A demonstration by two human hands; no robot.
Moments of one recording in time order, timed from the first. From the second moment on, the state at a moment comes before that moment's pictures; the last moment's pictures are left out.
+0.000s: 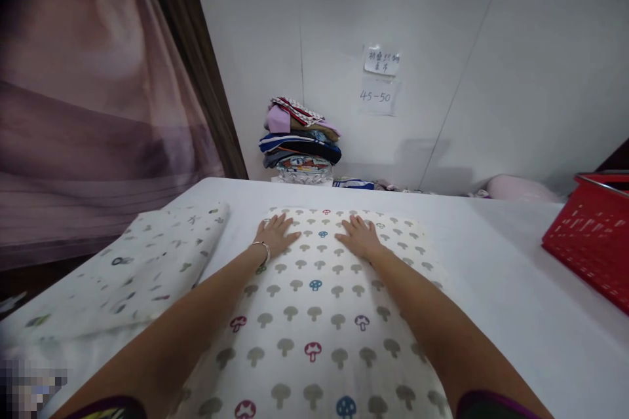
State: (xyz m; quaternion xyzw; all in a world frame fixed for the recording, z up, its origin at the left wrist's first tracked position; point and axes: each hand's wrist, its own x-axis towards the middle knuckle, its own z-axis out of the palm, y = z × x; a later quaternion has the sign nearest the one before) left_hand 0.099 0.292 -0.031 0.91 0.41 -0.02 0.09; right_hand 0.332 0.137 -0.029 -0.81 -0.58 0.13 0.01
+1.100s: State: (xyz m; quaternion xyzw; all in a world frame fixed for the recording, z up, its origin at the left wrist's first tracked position) left_hand 0.011 0.208 -0.023 0.95 0.31 -0.03 0.07; right_hand 0.370 -0.033 -0.042 -0.86 -0.51 0.04 -0.01
